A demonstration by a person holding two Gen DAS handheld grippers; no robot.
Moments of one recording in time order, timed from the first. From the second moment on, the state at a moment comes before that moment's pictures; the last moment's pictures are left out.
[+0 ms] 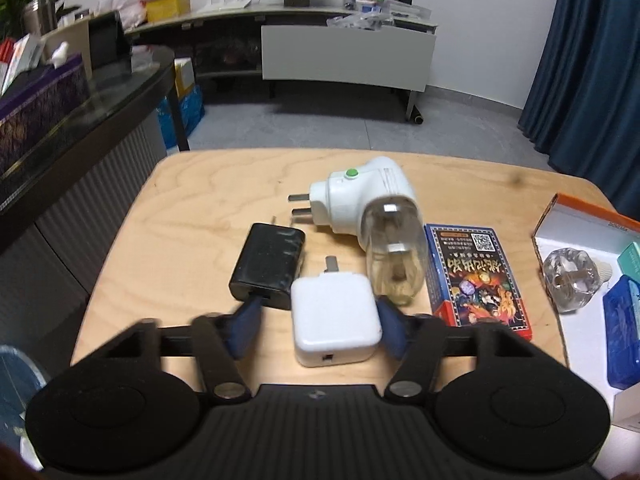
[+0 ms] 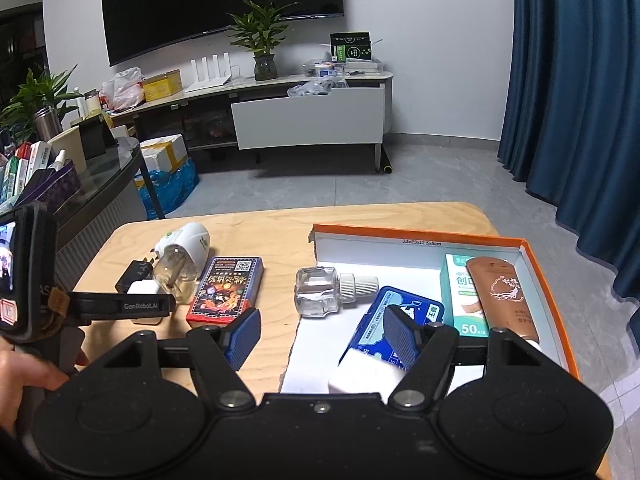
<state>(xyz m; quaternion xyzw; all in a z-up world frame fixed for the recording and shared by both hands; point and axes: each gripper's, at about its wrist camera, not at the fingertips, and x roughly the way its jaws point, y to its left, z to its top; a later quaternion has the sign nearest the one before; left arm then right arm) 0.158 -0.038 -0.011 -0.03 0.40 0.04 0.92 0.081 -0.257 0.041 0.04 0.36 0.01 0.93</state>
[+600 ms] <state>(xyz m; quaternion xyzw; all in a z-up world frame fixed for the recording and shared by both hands) 0.087 -0.011 0.005 -0.07 0.39 0.04 0.92 0.131 -0.206 0.027 0.04 0.39 0.09 0.92</state>
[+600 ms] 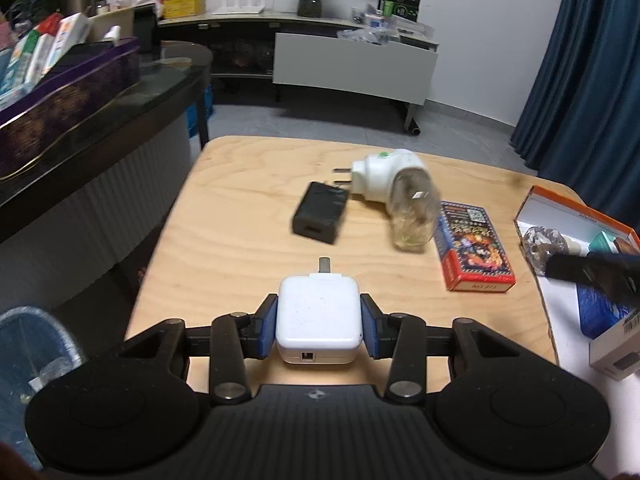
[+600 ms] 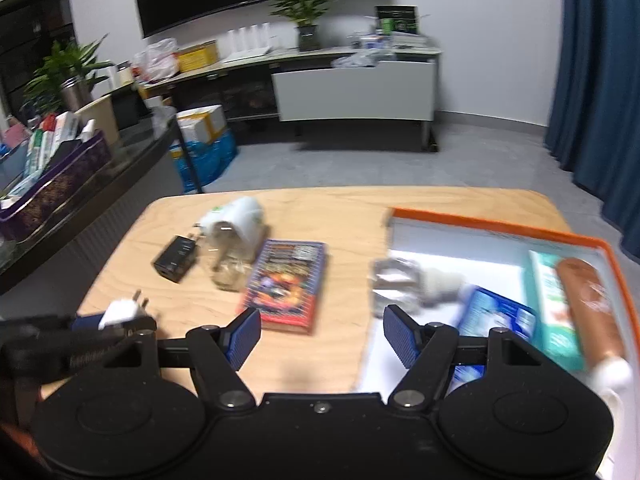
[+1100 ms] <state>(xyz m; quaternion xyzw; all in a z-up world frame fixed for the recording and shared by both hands) 0.077 0.007 0.004 -0.09 0.37 0.03 0.93 0.251 -0.100 -0.012 -0.08 0.45 0.14 0.88</state>
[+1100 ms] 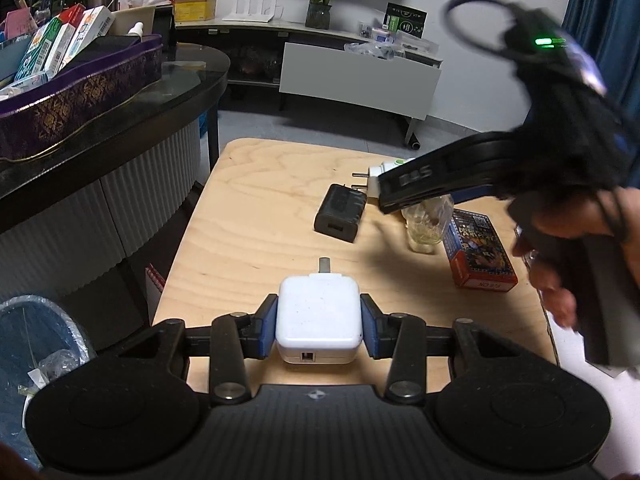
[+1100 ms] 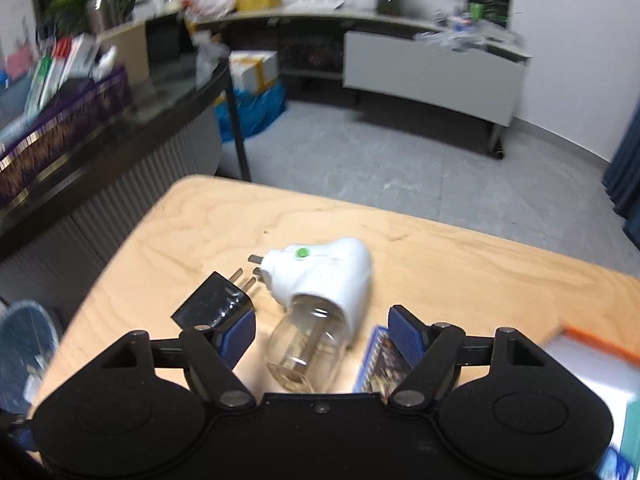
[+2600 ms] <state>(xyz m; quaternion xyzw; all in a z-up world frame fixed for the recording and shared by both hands) 0.020 -0.114 0.070 -0.06 0.32 -0.05 0.94 0.021 -0.282 0.072 0.07 0.34 0.01 0.94</state>
